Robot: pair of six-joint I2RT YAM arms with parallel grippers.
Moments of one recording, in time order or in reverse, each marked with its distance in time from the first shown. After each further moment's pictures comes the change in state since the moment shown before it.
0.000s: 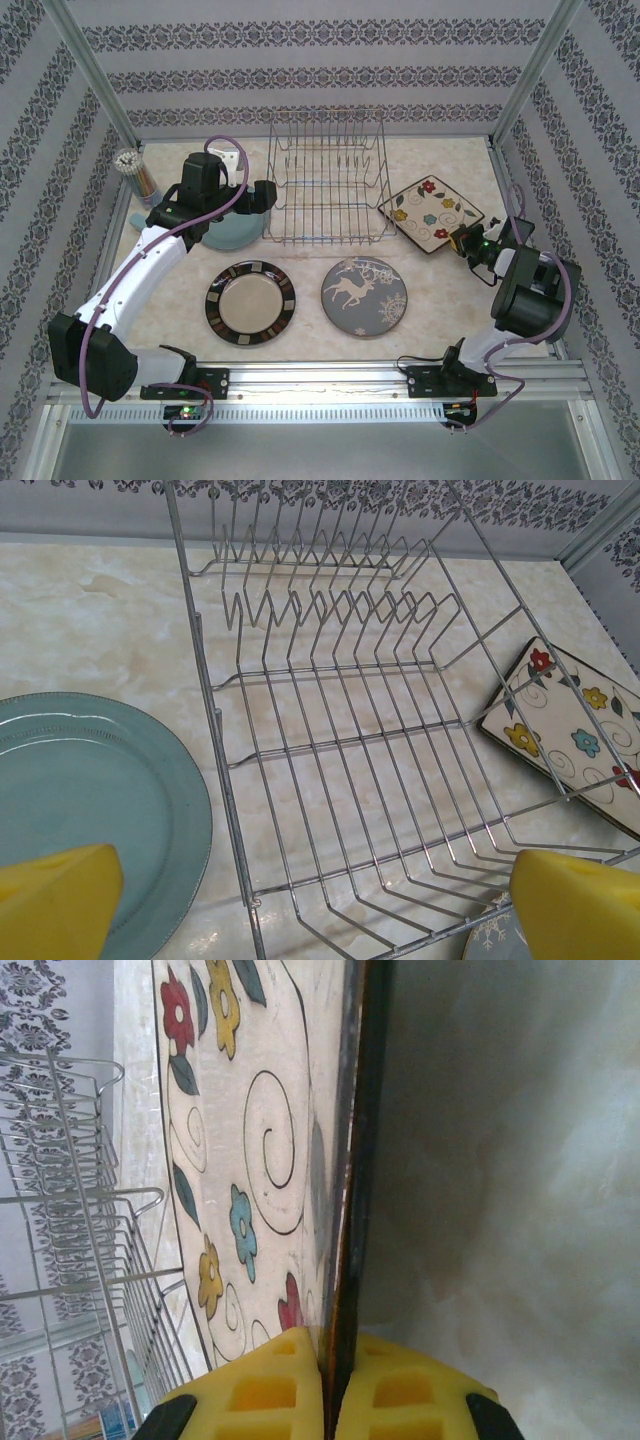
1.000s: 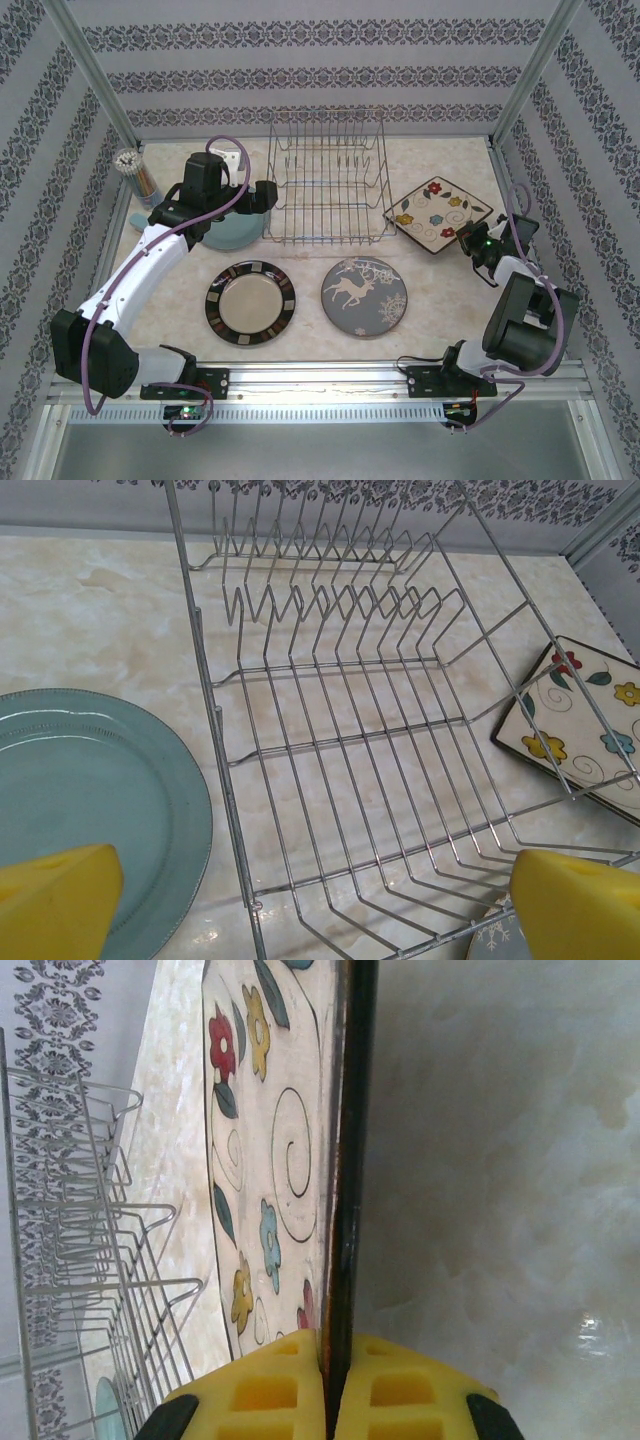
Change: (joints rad) left arm 0.000 0.016 0.000 0.006 0.000 0.000; right arm 0.020 -0.198 -0.035 -0.071 0.124 -0.013
